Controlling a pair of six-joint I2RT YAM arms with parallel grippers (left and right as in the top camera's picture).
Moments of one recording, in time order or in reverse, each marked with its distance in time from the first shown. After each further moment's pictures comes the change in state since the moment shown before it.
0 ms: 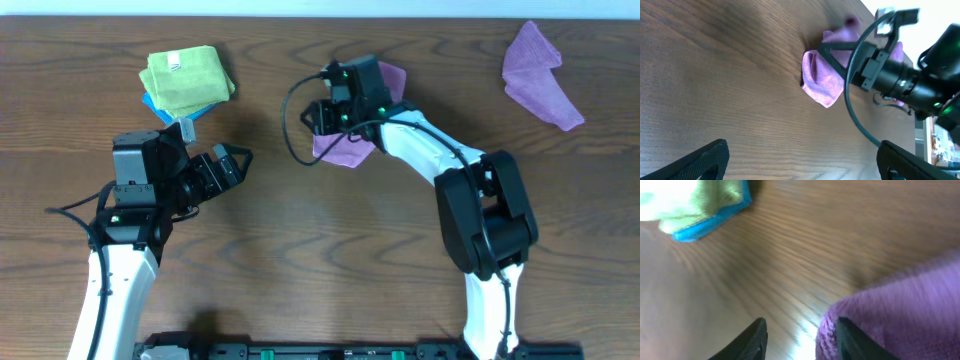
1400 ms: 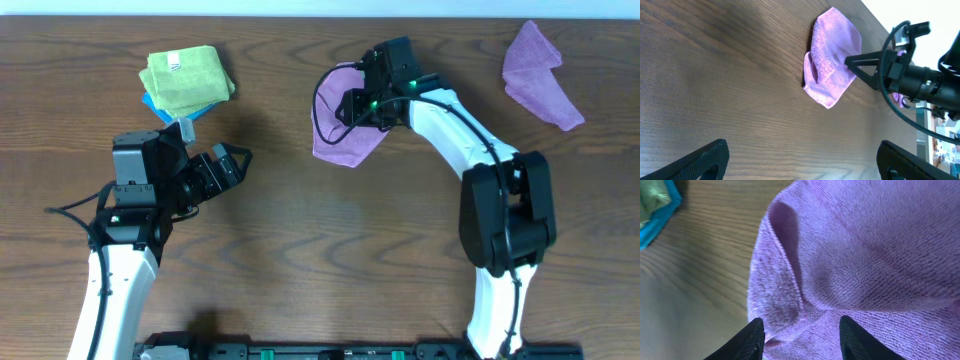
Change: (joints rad) left arm 0.000 0.000 0.000 0.000 -0.008 0.000; right arm -0.118 -0.013 0.104 -0.349 0.068 0.007
